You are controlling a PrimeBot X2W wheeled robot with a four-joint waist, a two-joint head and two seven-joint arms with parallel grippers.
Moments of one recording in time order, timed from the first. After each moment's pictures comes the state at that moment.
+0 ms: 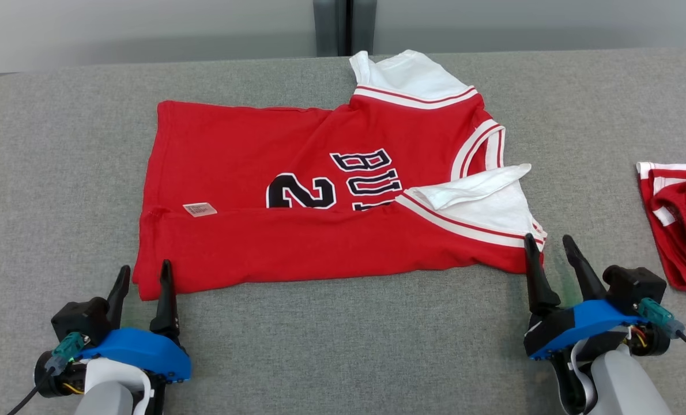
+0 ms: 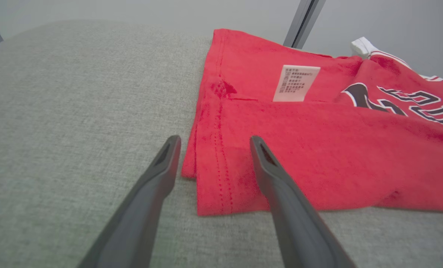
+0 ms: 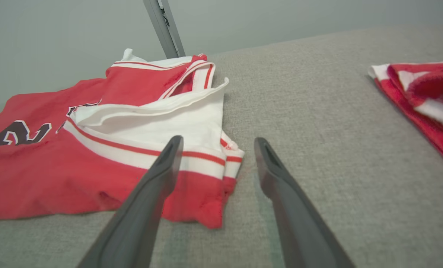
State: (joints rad) left arm -0.26 0.16 -0.05 0.62 -0.34 -0.13 -0.26; right arm -0.32 -0.05 -0.03 0.54 0.23 0.13 -0.26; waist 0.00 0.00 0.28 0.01
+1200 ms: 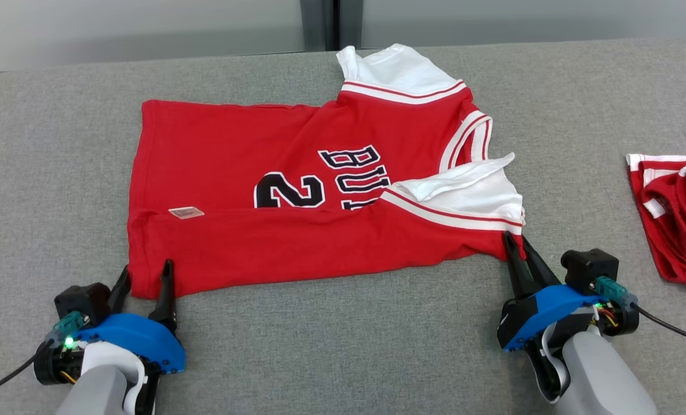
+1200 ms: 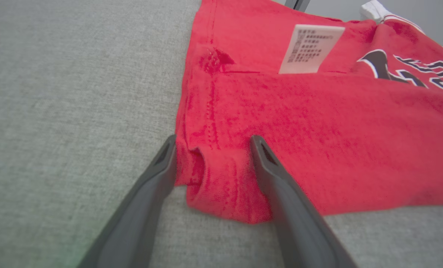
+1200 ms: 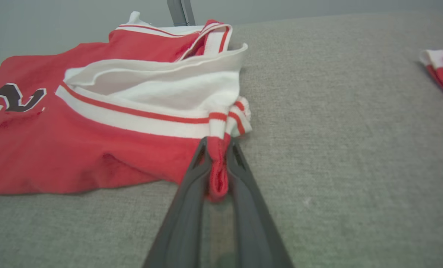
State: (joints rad) left arm -0.38 0.24 -0.27 0.84 -0.53 -0.13 -0.27; right arm -0.43 -0.05 0.07 0.73 0.19 0.13 -0.26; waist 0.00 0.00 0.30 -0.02
